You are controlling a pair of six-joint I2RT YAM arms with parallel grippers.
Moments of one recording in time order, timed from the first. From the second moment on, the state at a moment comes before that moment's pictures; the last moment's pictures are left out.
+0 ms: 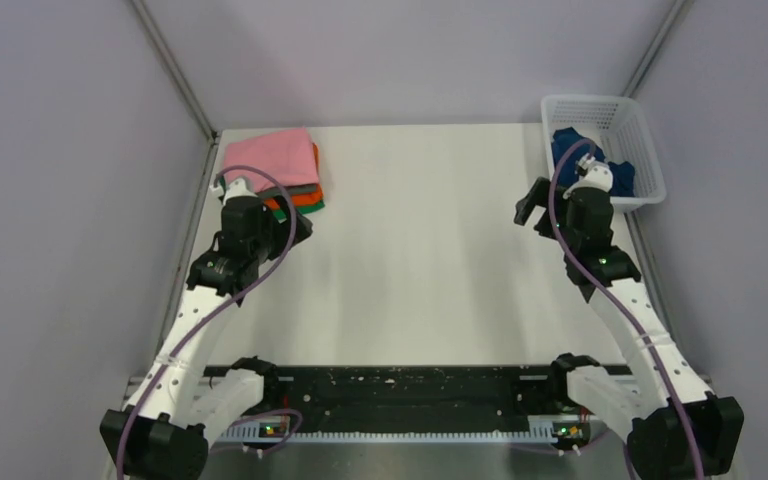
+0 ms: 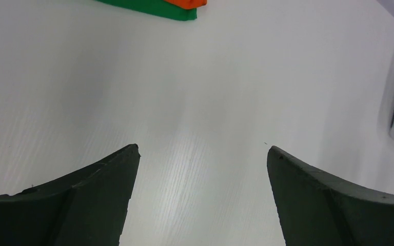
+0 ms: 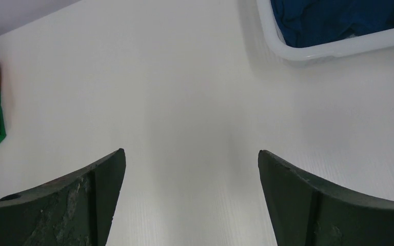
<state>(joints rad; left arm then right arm) -0.20 0.93 0.90 -0.57 -0.11 -0.67 0.15 0.93 0.79 -0.28 0.15 0.39</state>
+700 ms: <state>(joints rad) -0.20 1.07 0.90 -0.47 -0.10 -0.73 -0.11 1.80 1.69 -0.40 0.22 0.32</state>
